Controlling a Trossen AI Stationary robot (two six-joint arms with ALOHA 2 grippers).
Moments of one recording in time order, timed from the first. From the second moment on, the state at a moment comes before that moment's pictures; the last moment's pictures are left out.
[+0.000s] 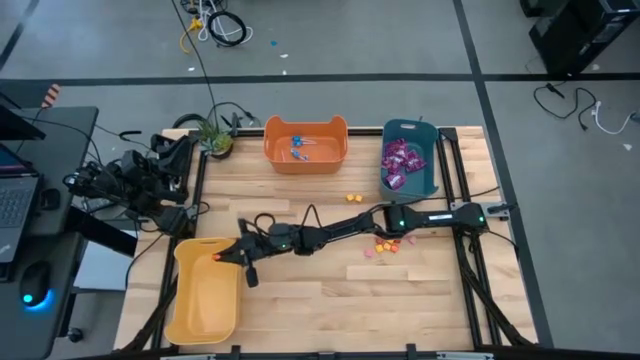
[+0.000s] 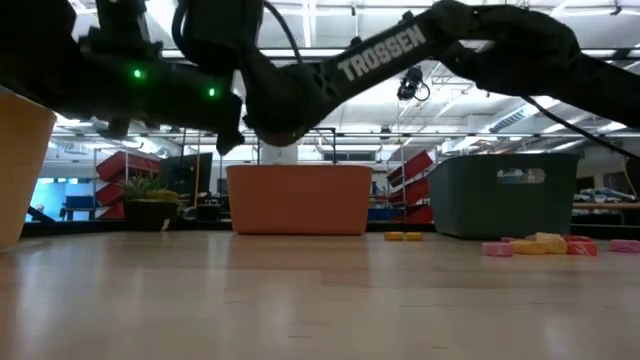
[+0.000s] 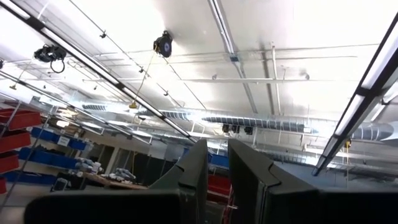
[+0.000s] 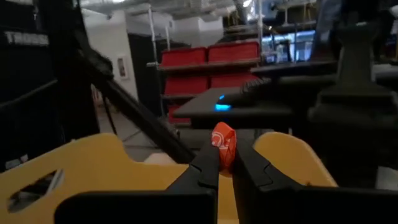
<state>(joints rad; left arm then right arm) -0.36 0.38 0.43 0.94 -0.71 0.41 0.13 2.81 2.31 0.67 -0.13 0.13</state>
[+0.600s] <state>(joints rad) -0.36 0.38 0.43 0.91 -0.71 0.41 0.12 2.81 2.31 0.65 -0.09 0.13</state>
